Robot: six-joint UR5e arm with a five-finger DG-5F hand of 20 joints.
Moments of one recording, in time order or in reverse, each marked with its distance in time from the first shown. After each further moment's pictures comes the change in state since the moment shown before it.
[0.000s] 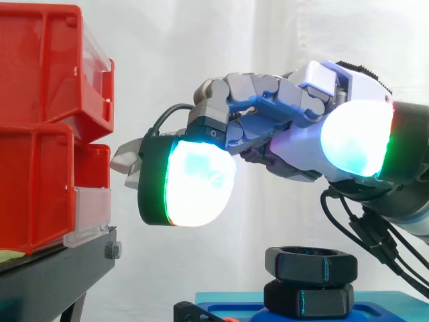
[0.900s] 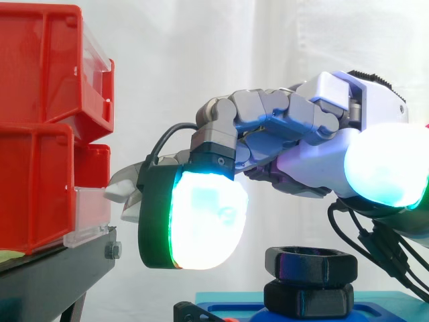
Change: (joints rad) arm 0.027 -0.001 -0.017 -0.025 0.005 -0.012
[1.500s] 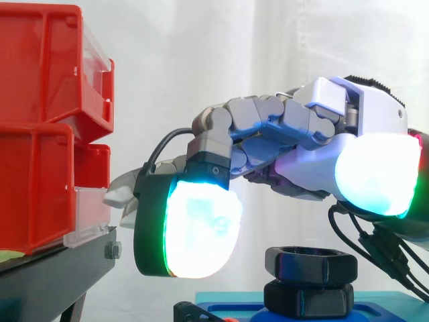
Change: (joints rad) arm 0.000 0.000 -0.008 0.003 0.016 -0.025
